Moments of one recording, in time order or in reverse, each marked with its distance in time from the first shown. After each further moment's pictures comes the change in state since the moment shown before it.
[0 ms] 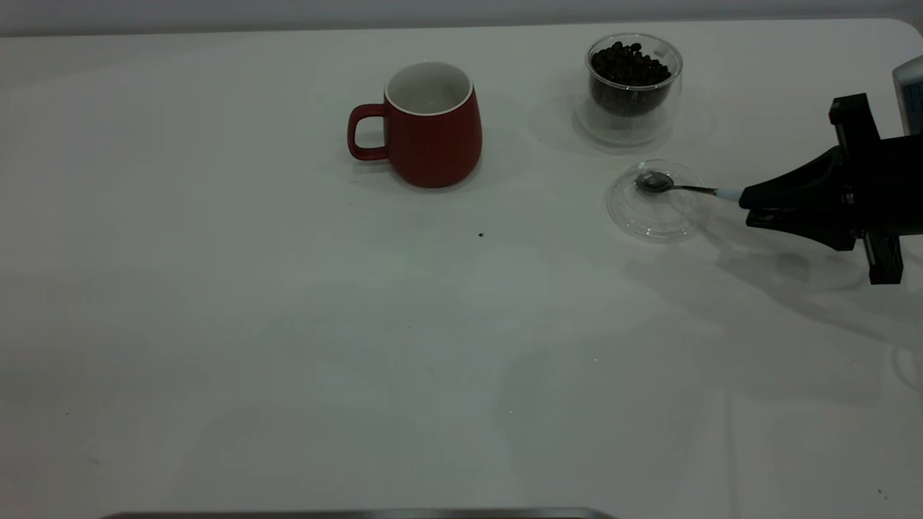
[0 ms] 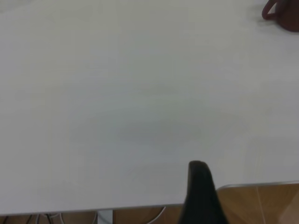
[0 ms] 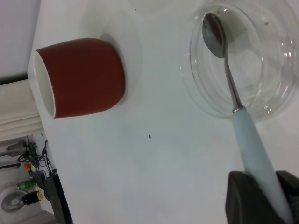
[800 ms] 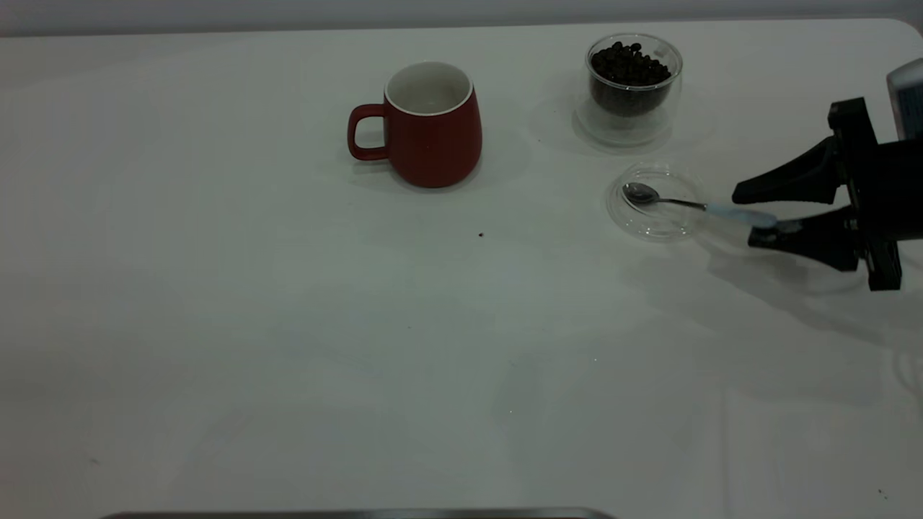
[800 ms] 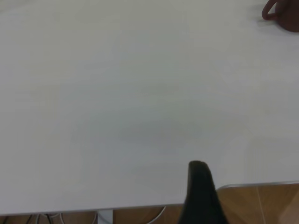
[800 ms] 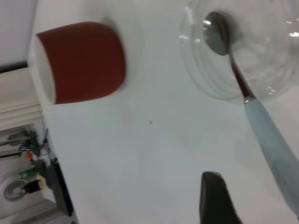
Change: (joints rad) left arm 0.000 0.000 0.000 0.000 0.000 0.000; right arm 0.000 0.000 0.000 -0.051 -0.005 0.039
